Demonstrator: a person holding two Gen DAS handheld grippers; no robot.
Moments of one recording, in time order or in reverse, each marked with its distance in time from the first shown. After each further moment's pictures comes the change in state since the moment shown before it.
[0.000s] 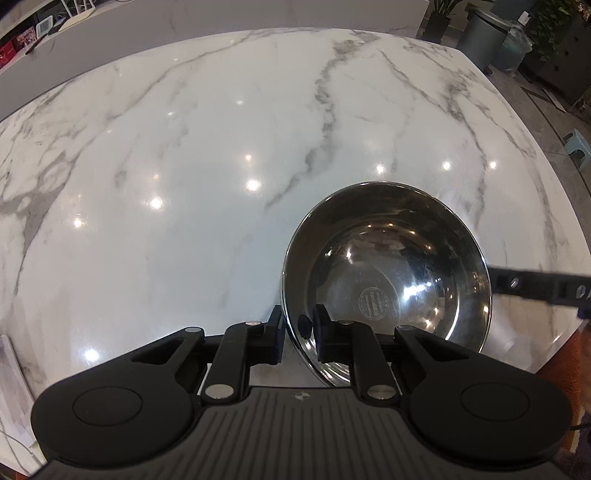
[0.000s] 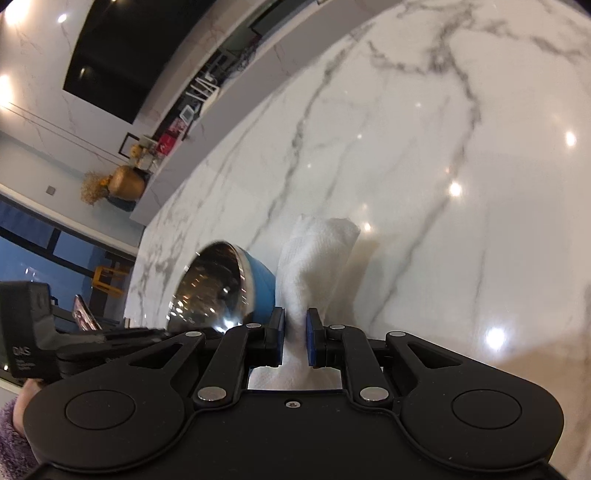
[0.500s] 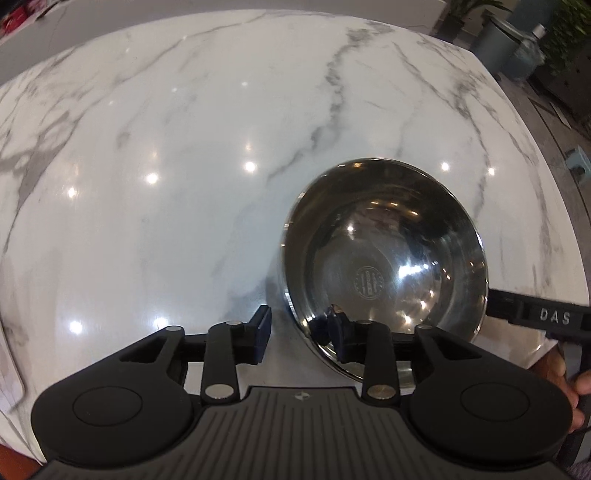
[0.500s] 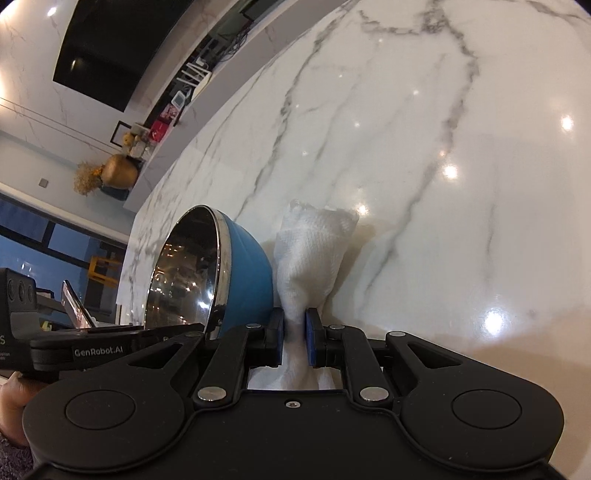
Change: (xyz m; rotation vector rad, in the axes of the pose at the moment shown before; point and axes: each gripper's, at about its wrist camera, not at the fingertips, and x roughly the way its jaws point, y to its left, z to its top) left arm 0.001 0.003 -0.011 -0.048 0.036 -0.036; right arm 0.010 0.000 -0.012 0.003 0.021 -0.007
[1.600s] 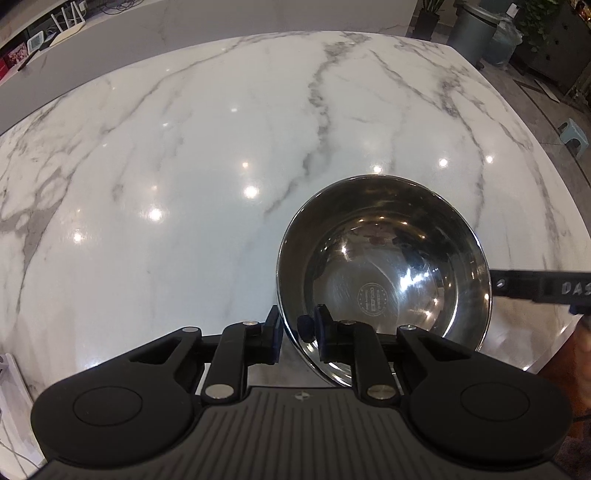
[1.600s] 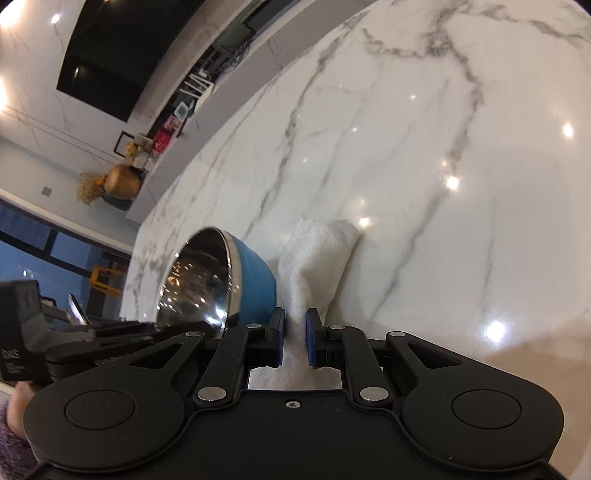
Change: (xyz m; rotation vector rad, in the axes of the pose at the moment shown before) left arm 0.000 -0.002 0.011 0.092 -0.046 0.037; right arm -0.005 0.001 0.008 -0.005 -0.029 -0.001
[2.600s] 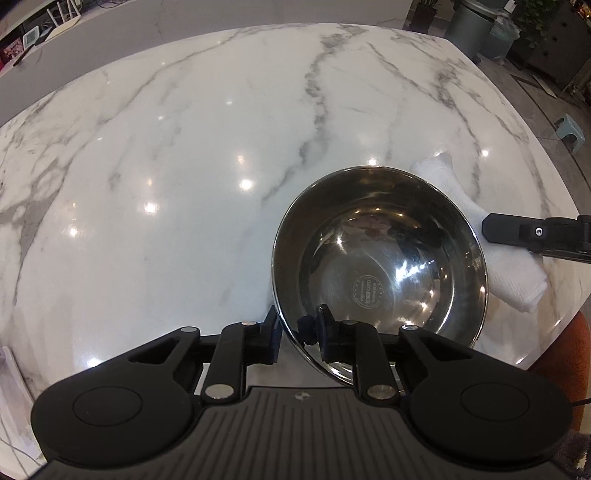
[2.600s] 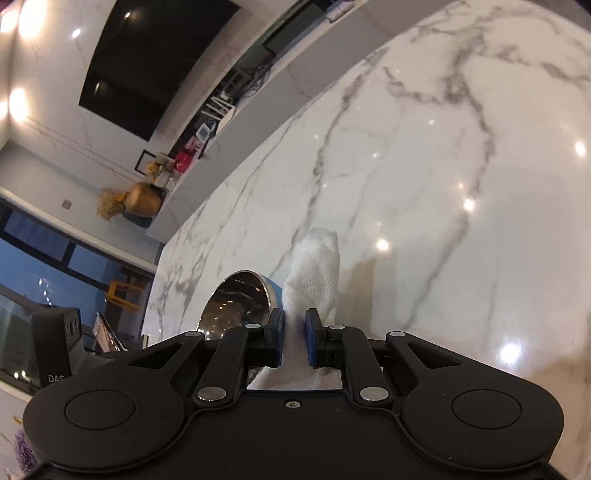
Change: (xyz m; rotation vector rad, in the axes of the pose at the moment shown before) left arm -0.001 0.000 -0.005 0.007 0.022 -0.010; right arm -0.026 0.014 0.020 -0.023 -0.076 0.061
